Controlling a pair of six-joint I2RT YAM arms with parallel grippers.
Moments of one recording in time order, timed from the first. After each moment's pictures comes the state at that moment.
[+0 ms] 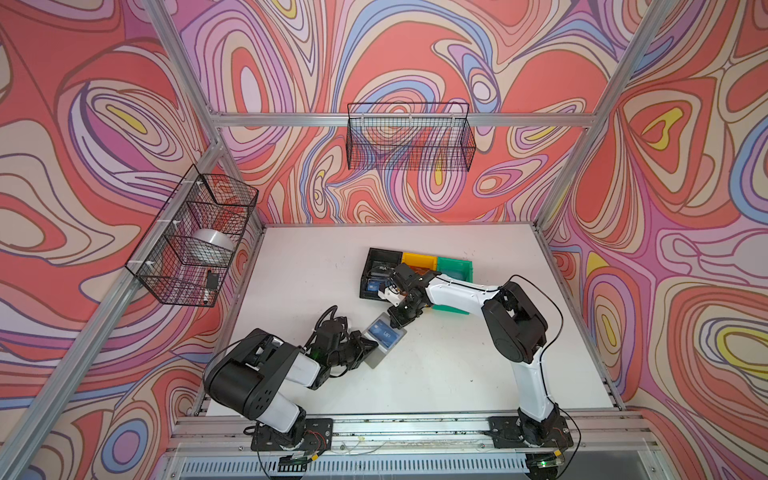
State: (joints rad) left arm -0.44 1.53 0.17 0.72 0.51 -1.29; right arm 0.72 2.11 1.52 -0.70 -0.36 0.10
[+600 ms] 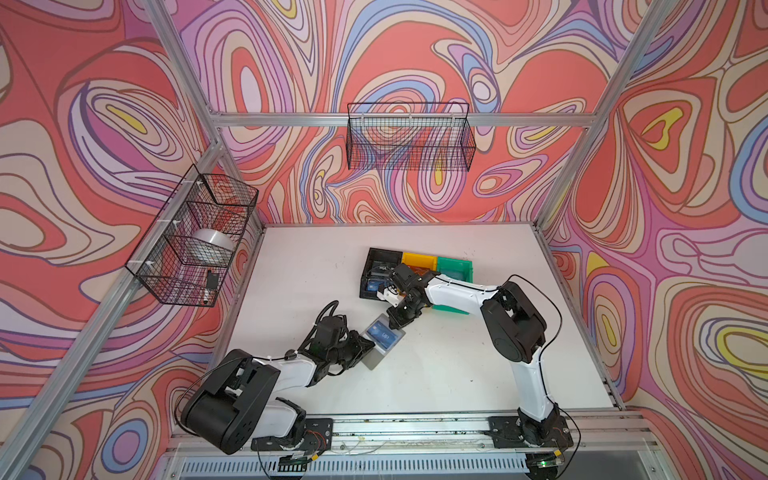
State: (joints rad) left arm -0.44 1.37 0.23 0.40 0.46 -1.22; right arm 0.72 2.12 1.52 -0.70 -0.39 0.11
